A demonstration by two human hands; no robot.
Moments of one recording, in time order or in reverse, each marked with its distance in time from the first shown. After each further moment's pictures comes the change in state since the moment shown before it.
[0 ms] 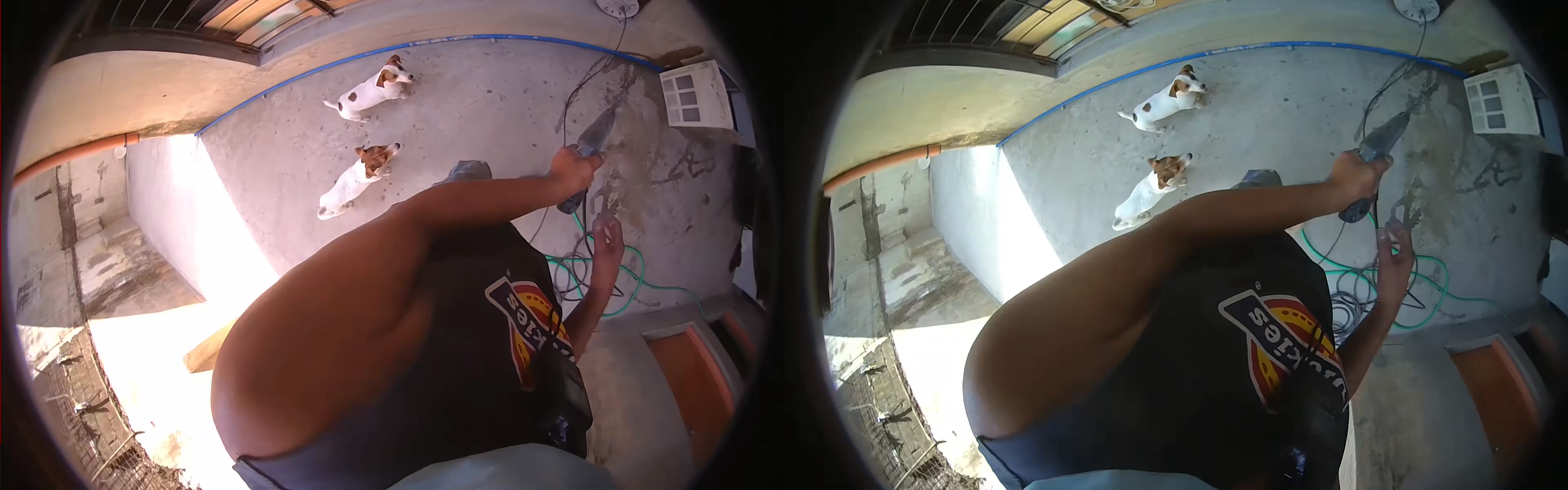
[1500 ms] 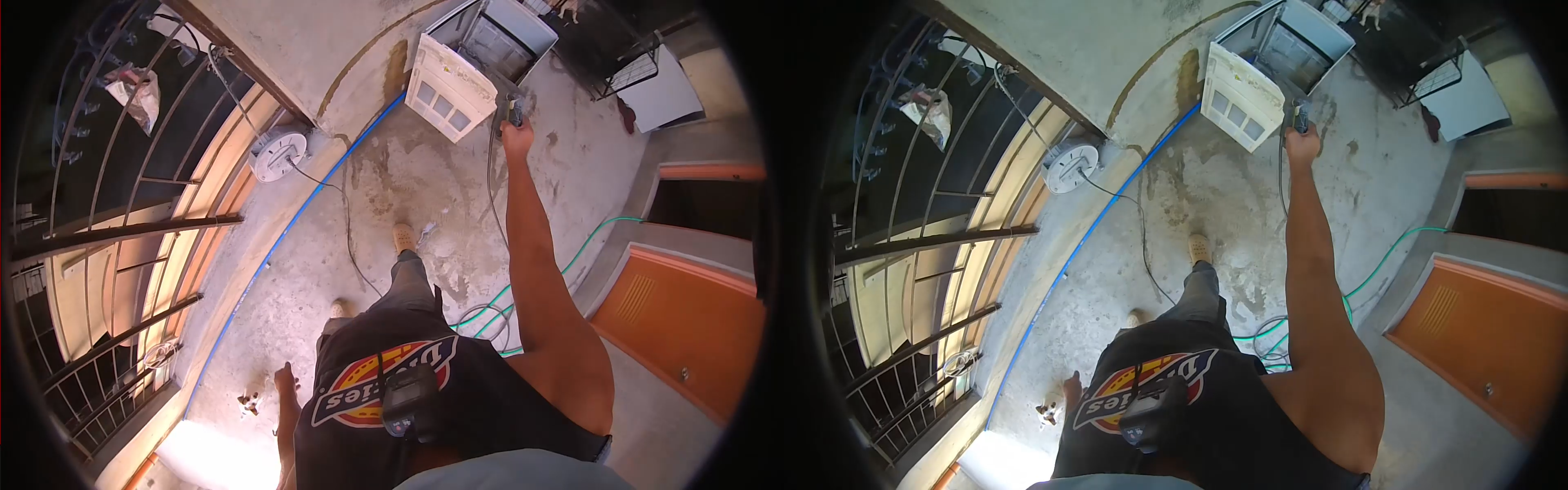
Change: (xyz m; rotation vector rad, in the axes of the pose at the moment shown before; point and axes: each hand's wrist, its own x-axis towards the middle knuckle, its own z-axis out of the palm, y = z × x) left_hand 0.331 0.055 0.044 0.633 0.528 -0.688; right_hand 0.896 0.132 -0.443 -0.061 0.848 0.058
